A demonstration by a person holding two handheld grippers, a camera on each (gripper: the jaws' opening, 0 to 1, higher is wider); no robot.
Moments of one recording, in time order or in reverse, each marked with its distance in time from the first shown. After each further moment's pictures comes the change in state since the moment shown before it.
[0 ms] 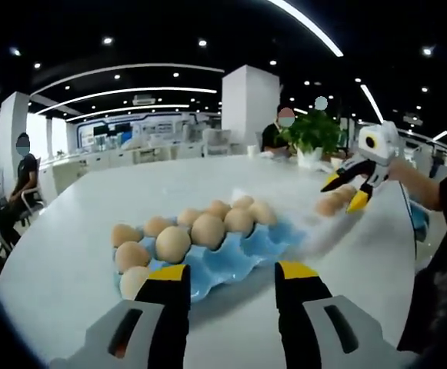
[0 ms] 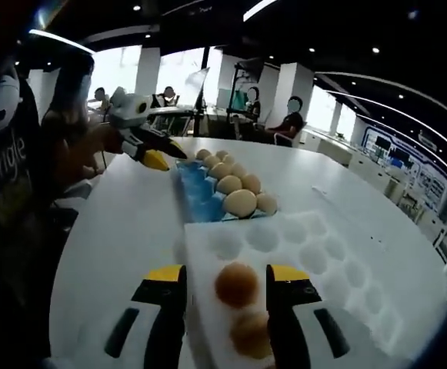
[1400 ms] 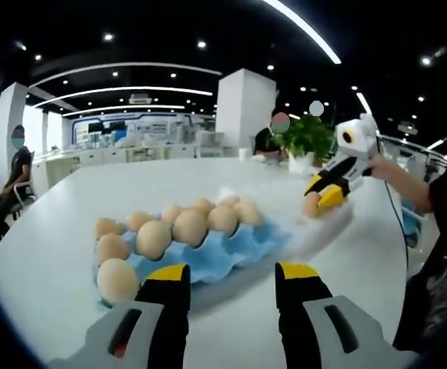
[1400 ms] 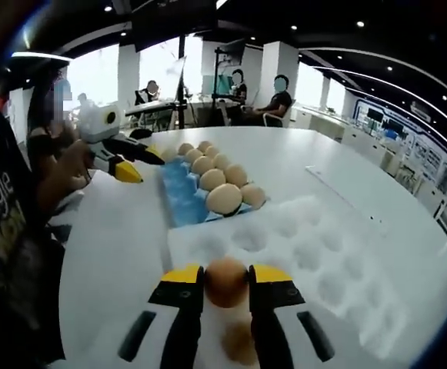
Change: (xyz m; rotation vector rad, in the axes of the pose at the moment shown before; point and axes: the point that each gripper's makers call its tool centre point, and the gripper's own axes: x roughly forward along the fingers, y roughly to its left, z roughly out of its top) left arm 0.005 -0.023 -0.001 -0.034 -0.030 -0.061; right arm 0.002 -0.011 0.001 0.140 0.072 -0.025
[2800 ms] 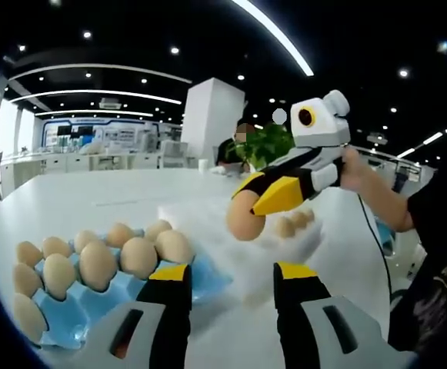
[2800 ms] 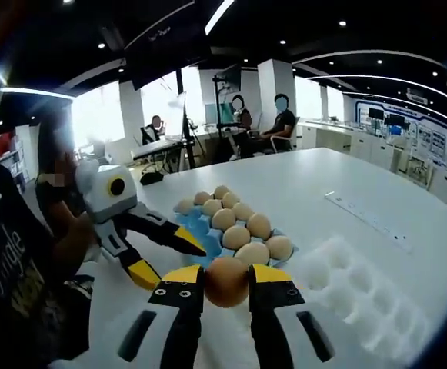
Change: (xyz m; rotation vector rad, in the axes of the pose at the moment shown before) left arm 0.054 -0.081 0.023 -0.001 -0.059 -0.199; right arm 0.028 0.021 0.071 0.107 -0.156 0.104
